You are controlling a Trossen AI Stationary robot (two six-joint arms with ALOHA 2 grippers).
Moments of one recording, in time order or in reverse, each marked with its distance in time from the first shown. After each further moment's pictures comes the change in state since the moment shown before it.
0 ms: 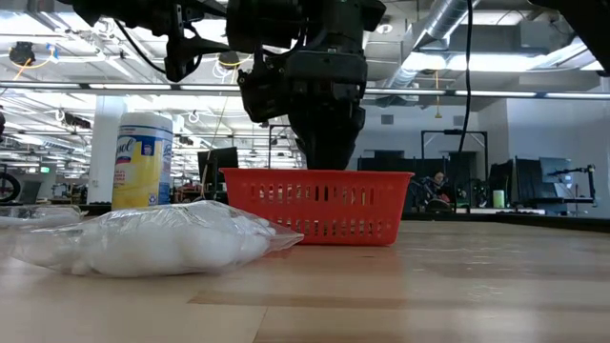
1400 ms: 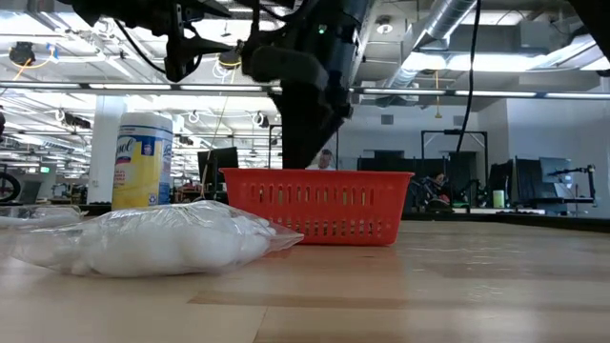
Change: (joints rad) left arm -0.009 0.000 0.000 0.000 0.000 0.002; right arm 0.032 -0.074 -0.002 0.059 0.351 0.198
